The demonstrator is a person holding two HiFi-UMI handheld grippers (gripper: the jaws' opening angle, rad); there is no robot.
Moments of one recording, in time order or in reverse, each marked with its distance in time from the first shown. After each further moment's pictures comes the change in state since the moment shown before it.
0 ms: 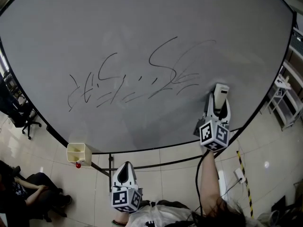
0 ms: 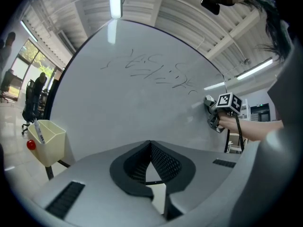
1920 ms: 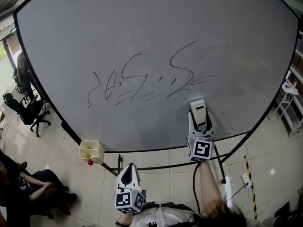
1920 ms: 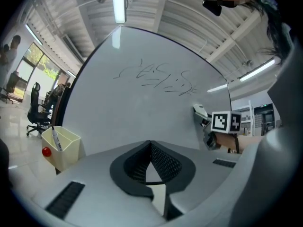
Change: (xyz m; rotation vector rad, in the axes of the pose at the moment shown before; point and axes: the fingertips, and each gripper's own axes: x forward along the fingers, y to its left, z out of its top) left arm -0.035 0.032 0.015 -0.011 -0.031 0.049; right arm -0.056 0.123 -0.061 -0.275 0.095 0.285
